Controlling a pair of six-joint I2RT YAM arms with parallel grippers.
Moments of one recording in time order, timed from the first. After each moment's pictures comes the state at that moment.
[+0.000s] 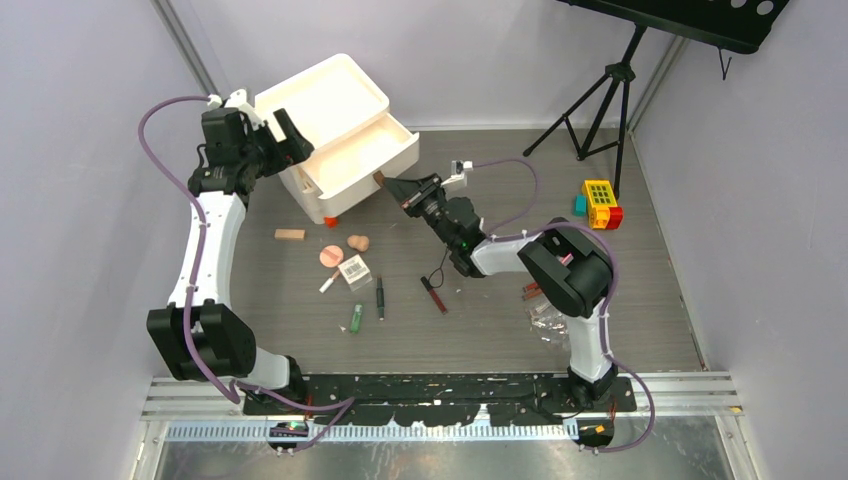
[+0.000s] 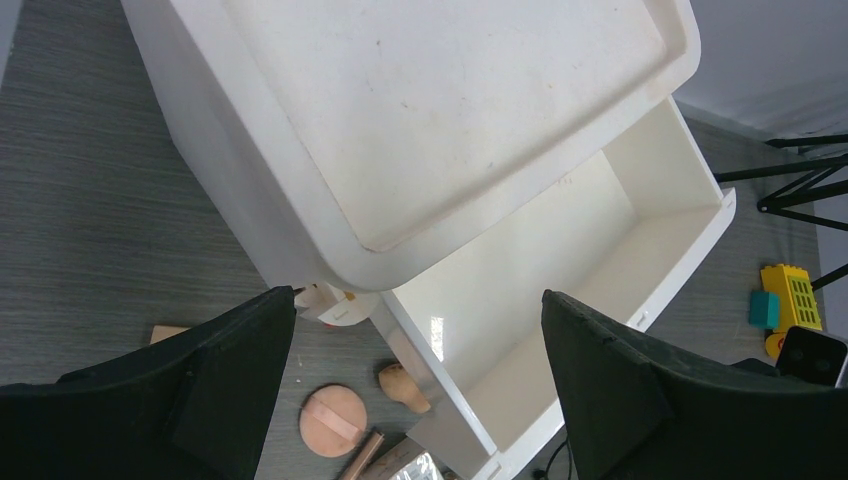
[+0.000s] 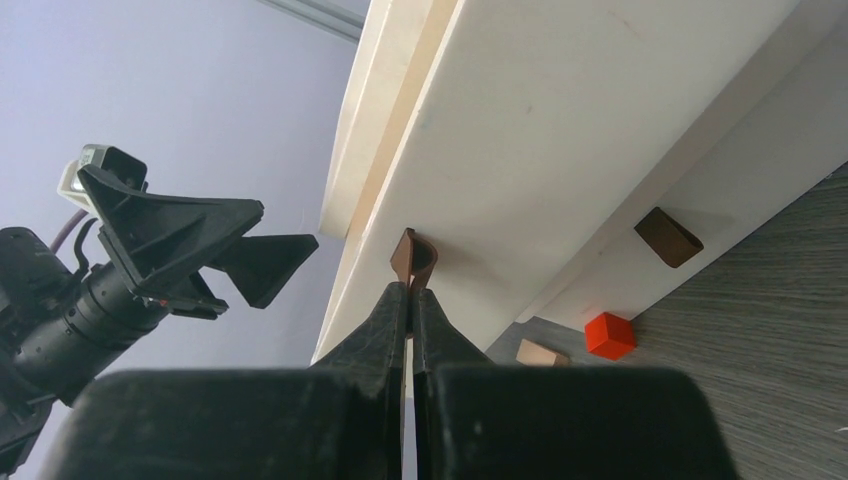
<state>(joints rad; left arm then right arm) 0.09 1.44 1.44 -0.48 0.24 -0.34 0.76 2.01 1.06 1.14 0.12 1.17</state>
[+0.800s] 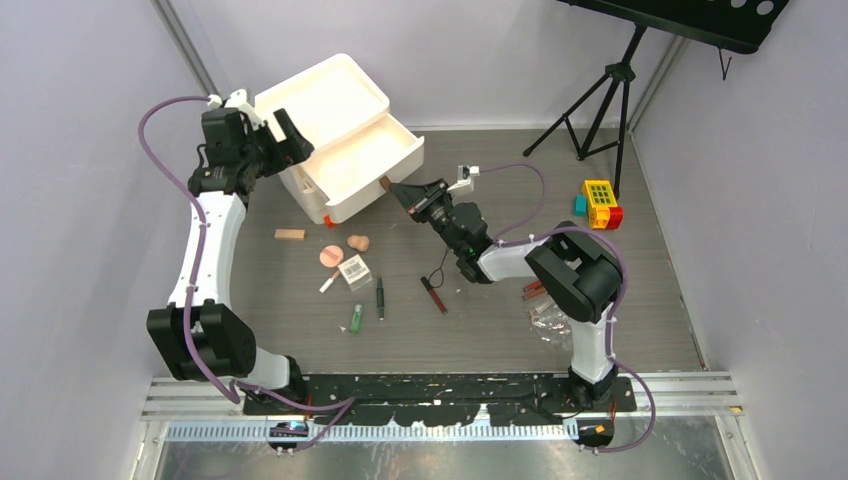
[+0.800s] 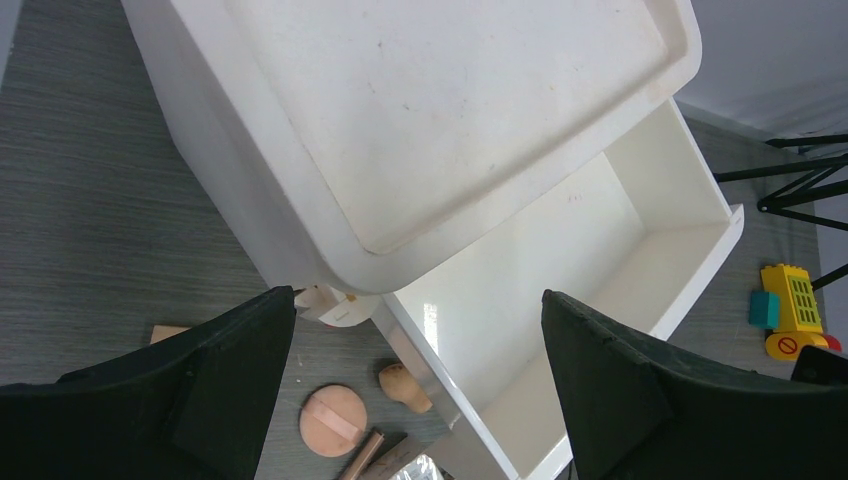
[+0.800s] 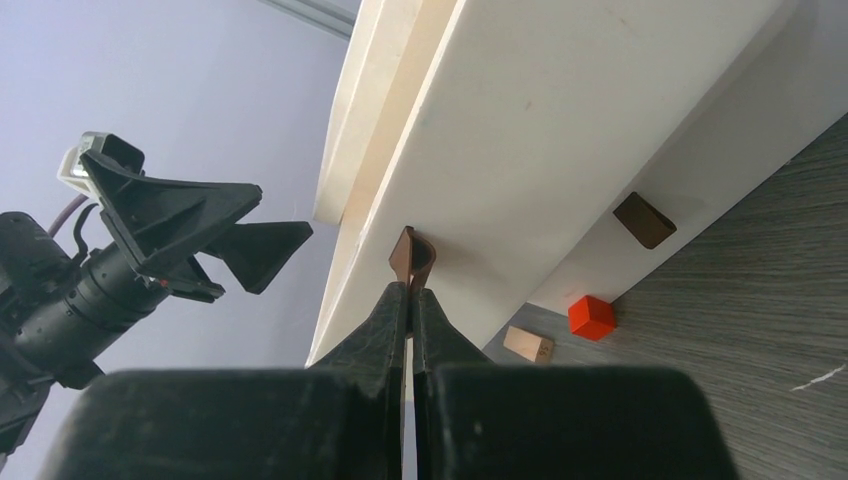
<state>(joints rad) 0.09 1.44 1.44 -0.48 0.24 -0.34 0.76 1.95 0.97 1.16 0.13 1.15</state>
